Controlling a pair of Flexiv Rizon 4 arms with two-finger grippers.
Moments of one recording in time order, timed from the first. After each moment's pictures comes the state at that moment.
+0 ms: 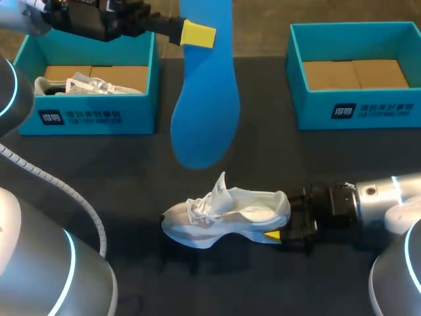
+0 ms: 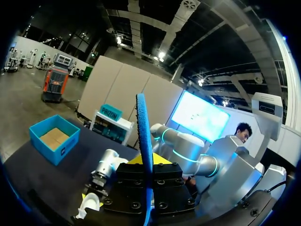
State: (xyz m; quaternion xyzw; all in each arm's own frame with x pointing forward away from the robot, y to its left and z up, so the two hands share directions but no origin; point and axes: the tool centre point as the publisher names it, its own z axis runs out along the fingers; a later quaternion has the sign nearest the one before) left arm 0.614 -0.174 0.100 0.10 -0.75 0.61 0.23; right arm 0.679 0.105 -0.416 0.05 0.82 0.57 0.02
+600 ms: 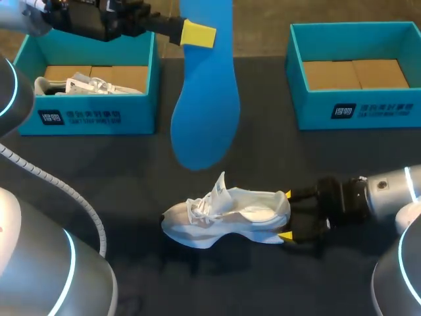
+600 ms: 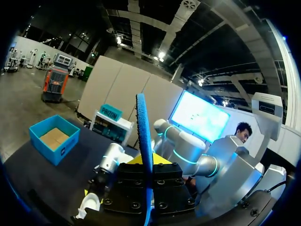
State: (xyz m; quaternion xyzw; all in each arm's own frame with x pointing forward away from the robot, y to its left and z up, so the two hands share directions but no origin) left arm 0.614 -0.174 0.100 0.10 -0.75 0.61 0.23; right arm 0.673 0.071 -0.408 0.06 0.87 0.49 0.03
